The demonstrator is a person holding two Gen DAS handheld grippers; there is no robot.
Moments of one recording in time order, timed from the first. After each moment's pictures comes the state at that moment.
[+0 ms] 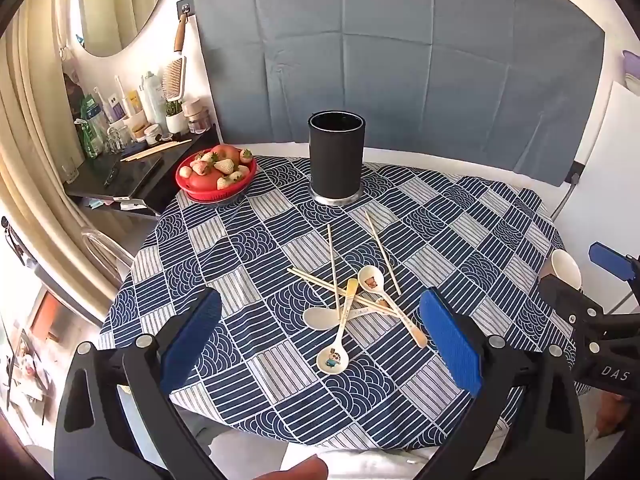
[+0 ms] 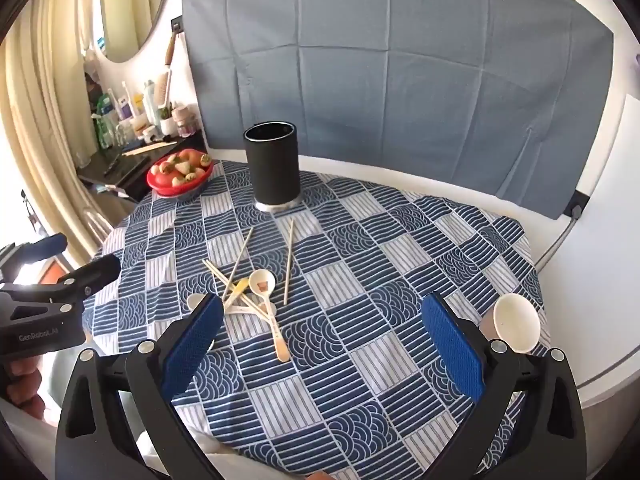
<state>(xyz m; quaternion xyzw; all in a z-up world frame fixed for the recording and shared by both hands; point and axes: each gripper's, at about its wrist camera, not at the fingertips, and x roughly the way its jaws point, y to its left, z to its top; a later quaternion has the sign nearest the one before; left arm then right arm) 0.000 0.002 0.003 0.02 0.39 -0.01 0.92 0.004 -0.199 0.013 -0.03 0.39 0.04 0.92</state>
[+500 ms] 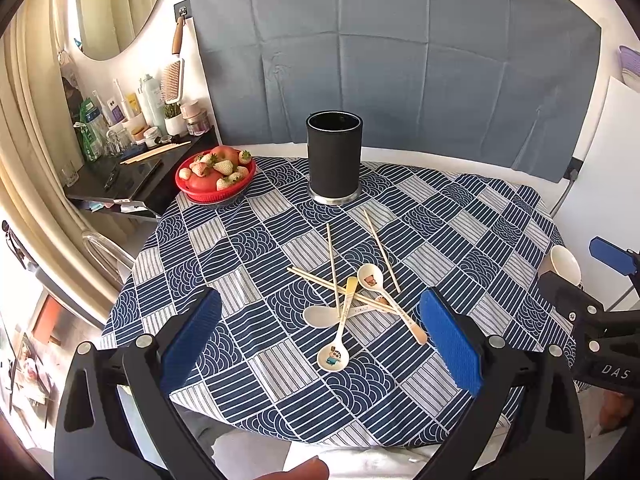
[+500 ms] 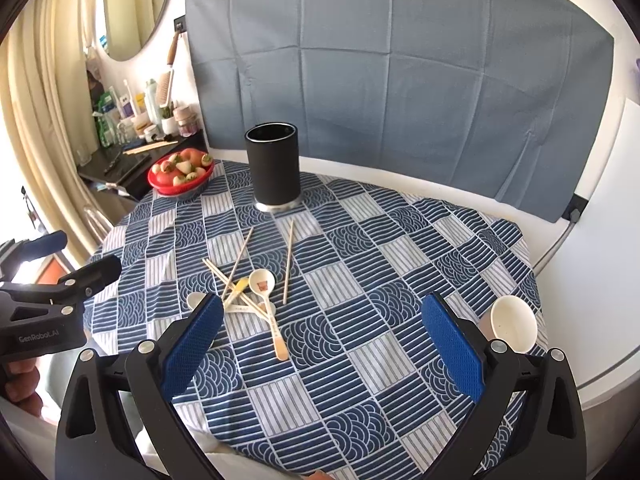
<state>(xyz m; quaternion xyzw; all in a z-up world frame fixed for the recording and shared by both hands) -0.002 0.000 0.006 0.03 0.39 -0.02 0.92 -0.001 -0.196 0.015 -0.03 0.38 0.04 0.92</state>
